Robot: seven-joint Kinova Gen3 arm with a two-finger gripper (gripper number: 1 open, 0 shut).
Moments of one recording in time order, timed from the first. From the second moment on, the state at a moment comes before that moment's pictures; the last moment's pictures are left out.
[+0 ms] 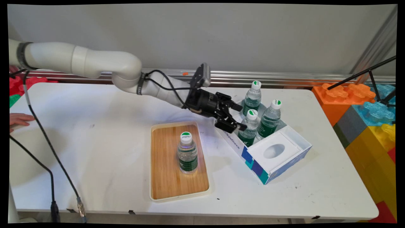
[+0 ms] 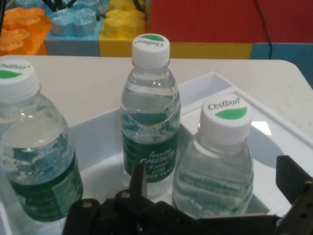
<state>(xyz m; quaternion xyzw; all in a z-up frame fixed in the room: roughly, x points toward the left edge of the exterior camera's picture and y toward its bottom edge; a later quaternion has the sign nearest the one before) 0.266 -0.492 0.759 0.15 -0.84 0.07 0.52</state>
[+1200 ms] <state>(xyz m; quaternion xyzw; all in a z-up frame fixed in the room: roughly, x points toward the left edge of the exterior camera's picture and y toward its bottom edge) 0.222 -0.495 0.726 0.17 -0.84 0.05 0.51</state>
